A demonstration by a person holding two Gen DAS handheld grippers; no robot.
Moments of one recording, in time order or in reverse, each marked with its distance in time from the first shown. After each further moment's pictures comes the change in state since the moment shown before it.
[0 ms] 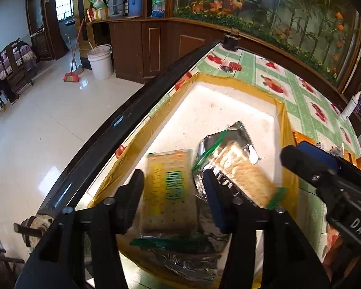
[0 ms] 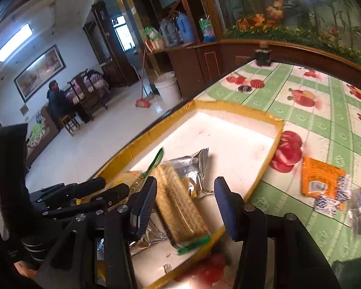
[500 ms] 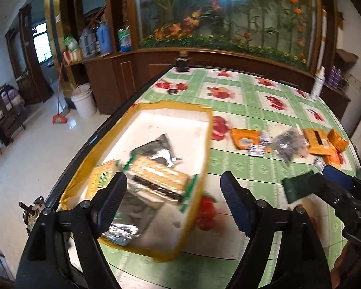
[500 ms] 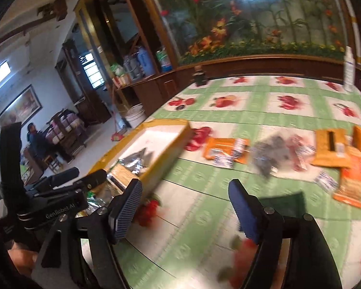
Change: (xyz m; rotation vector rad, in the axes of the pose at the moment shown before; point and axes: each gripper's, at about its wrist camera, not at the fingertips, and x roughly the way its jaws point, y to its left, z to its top) left arm -0.068 -0.106 -0.028 0.206 -0.157 -0.041; right arm -0.149 -0.077 -0.079 0.198 -0.162 -0.168
